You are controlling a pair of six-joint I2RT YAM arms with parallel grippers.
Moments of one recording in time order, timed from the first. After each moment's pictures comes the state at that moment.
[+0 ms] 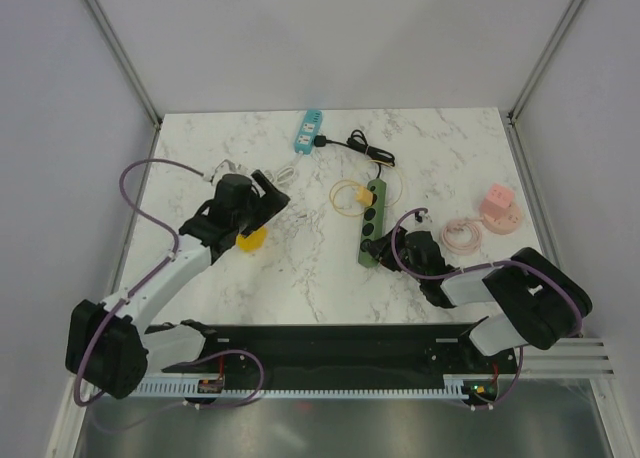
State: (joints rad) left arm -0.43 1.13 0.80 -0.32 -0.18 -0.96; right arm 0.59 1.47 0.26 0.75 0.04 1.01
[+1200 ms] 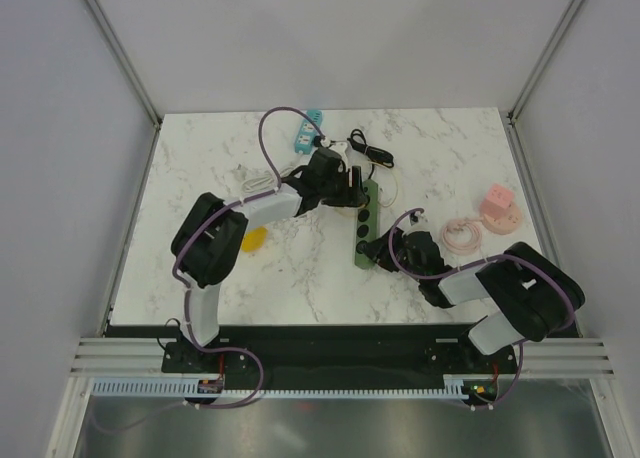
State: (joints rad) left arm -0.66 1.97 1.36 -0.05 0.12 -0.48; right arm 0.59 1.52 0.26 0.82 -0.03 1.00
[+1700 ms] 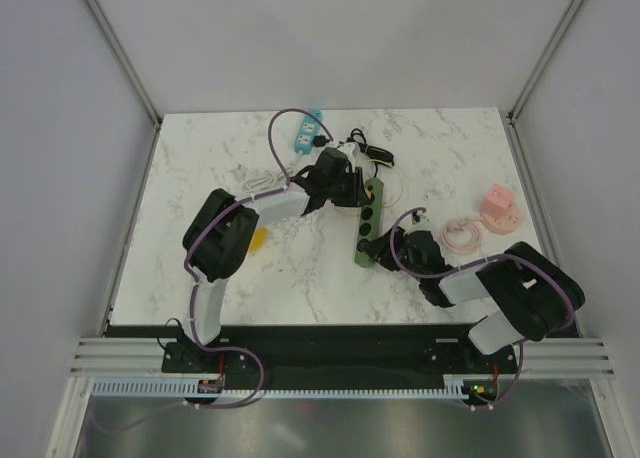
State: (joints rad) left arm -0.67 2.07 1.43 -0.02 0.17 -0.49; right arm 0.58 1.52 0.26 0.83 -0.03 1.02
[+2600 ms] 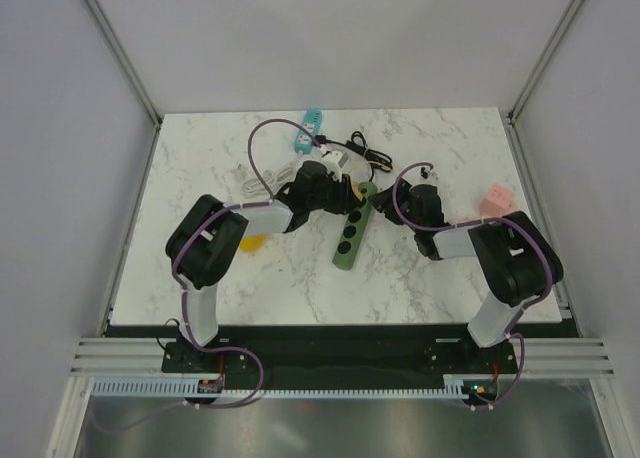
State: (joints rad) left arm -0.64 1.96 1.14 0.36 0.24 -0.37; right arm 0.35 1.72 0.62 0.70 -0.05 0.90
